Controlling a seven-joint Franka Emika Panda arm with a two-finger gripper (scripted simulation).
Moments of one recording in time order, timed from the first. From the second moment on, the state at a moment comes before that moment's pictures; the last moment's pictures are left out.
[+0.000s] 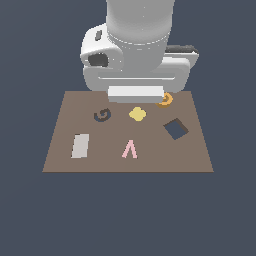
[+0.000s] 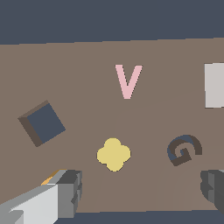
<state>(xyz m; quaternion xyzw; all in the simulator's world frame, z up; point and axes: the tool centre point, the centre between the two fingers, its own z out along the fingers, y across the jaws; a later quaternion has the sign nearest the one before) -0.012 0.016 0.149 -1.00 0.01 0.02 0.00</state>
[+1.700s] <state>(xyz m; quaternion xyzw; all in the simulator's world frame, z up) -0.090 0.100 0.071 -0.92 0.39 0.00 0.00</state>
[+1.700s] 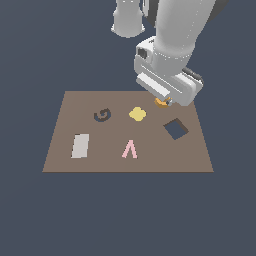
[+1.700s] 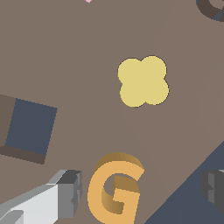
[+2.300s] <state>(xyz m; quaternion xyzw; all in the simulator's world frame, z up) -0.094 0.126 0.053 -0.88 0.47 0.00 0.00</state>
